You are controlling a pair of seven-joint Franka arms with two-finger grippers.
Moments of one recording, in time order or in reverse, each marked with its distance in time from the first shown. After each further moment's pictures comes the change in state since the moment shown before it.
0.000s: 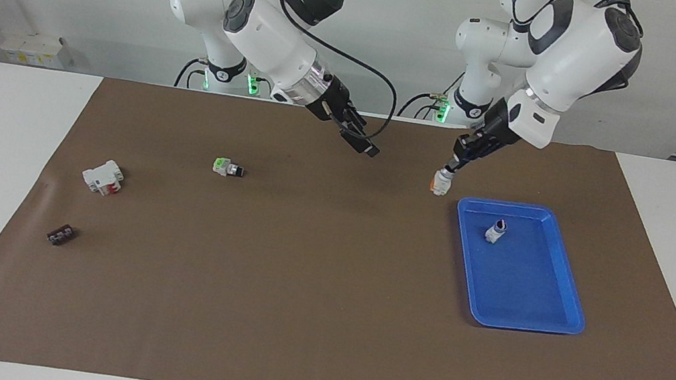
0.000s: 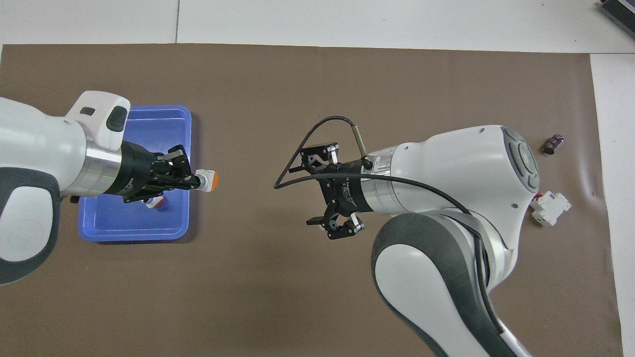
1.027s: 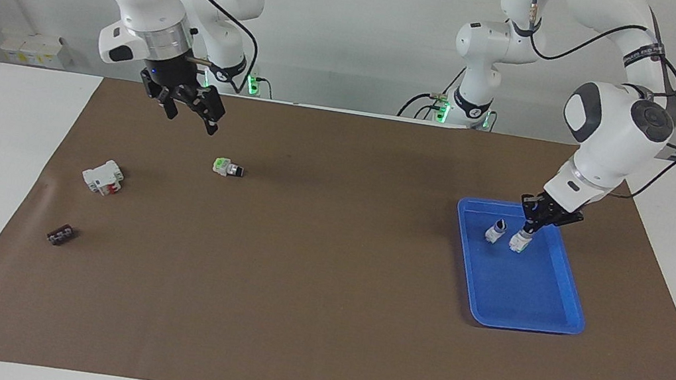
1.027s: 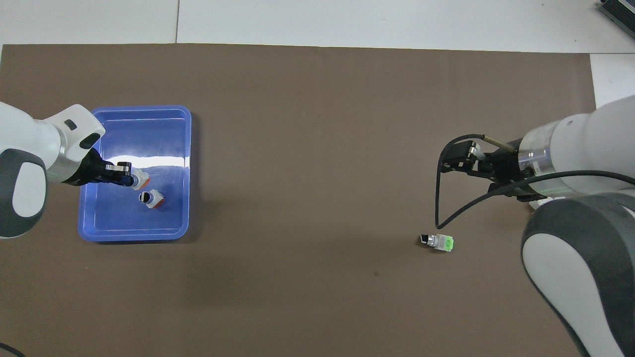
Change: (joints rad) left arm 0.204 0.154 0.002 -0.063 0.330 0.171 0.775; right arm -0.389 -0.134 -0.010 0.079 -0.644 -0.369 -0.867
